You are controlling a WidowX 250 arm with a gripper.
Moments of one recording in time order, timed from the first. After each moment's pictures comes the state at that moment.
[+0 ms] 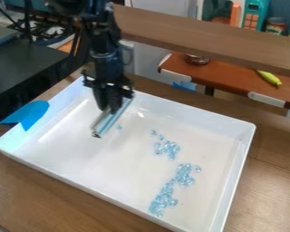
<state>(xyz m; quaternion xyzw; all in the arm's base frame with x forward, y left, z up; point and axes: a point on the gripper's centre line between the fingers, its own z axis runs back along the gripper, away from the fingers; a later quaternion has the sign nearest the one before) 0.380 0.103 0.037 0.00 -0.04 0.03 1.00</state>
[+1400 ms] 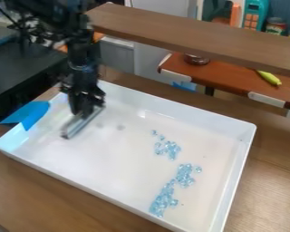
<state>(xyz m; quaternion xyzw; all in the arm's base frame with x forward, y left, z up) 0.386 0.121 -0.005 0.01 -0.01 -0.01 1.00</state>
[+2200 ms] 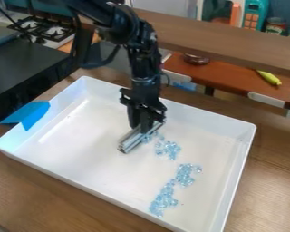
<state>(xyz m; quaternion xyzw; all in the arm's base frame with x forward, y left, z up) 0.402 0.009 -0.002 -0.02 -0.03 -0.11 0.99</state>
